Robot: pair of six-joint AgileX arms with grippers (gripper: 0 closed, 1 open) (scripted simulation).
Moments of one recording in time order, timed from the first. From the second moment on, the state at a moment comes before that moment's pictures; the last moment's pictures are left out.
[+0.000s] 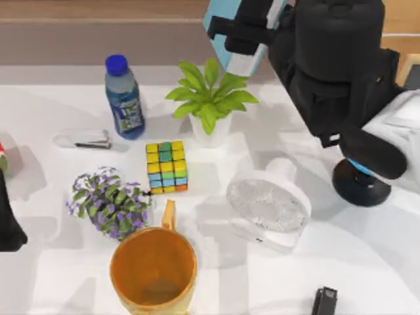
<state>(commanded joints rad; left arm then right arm) 0.00 0.00 0.00 0.00 0.00 0.00 0.75 1.57 1.06 0.34 0.54 0.49</state>
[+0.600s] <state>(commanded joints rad) 0.00 0.00 0.00 0.00 0.00 0.00 0.14 1.22 0.69 0.38 0.30 0.84</state>
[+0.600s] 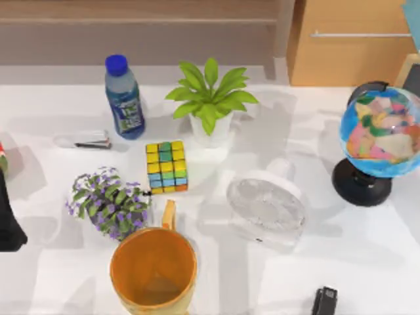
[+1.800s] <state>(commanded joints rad) 0.00 0.00 0.00 0.00 0.00 0.00 -0.52 1.88 0.90 0.68 -0.47 1.44</state>
